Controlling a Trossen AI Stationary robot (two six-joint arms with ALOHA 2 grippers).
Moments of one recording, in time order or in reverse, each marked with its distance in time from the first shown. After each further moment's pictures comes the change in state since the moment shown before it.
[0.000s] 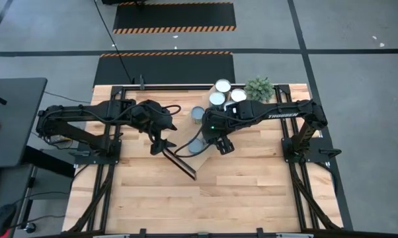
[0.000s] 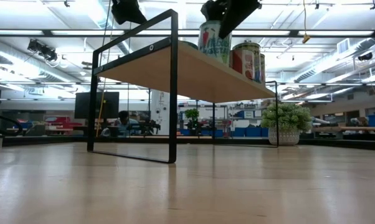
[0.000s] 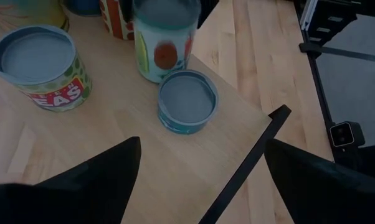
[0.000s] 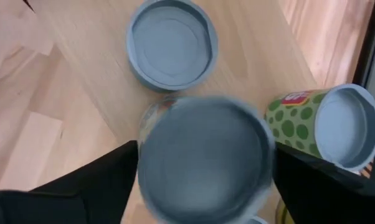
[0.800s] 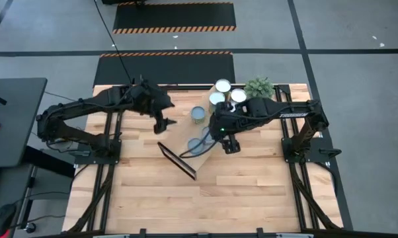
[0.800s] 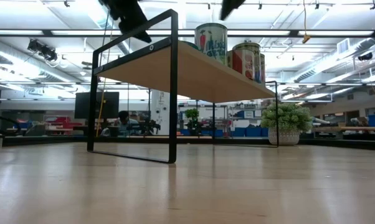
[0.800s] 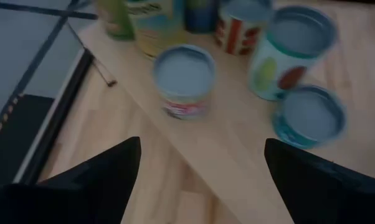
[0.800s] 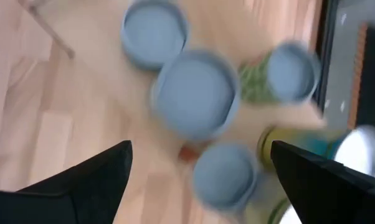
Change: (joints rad) left arm 0.257 0.004 0.000 0.021 -0.048 0.215; right arm 0.083 -0.002 0.215 -0.267 0.132 0.227
